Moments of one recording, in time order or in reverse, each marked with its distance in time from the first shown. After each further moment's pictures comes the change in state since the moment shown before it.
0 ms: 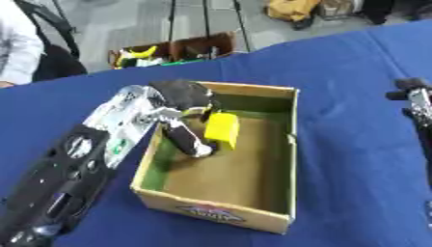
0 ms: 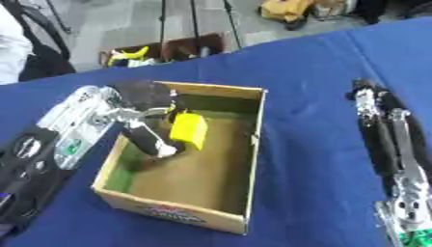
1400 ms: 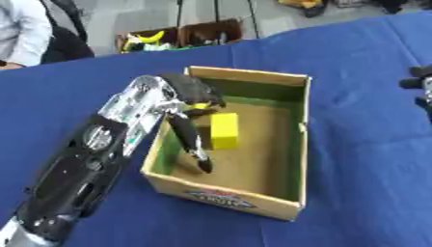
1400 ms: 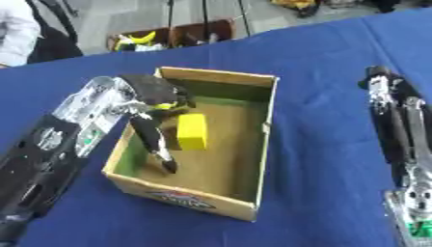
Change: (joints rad) left arm 0.016 -0.027 0.055 -0.039 -0.192 0.035 -0.150; right arm 0.001 0.013 -0.001 0.000 -0.001 0.002 -0.002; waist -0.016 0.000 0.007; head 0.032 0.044
